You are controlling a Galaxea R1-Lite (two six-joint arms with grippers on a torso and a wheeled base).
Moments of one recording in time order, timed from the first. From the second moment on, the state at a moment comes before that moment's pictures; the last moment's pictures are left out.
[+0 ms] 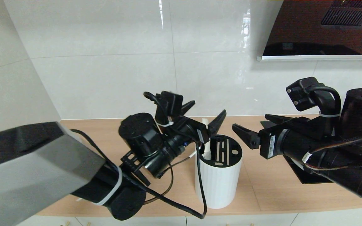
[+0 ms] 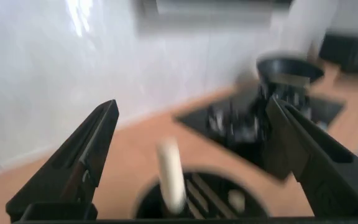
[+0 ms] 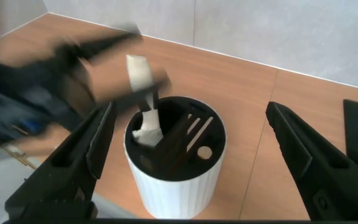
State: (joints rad) left arm -0.69 2.07 -0.86 -1.50 -0.02 -0.09; right arm 0.76 1.51 -0.73 -0.67 -0.32 0.05
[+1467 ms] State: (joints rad) left arm -0.17 0.22 -0.44 0.04 -0.04 -0.16; right arm 0.14 0.16 -0.28 -0.04 -0.39 -0.02
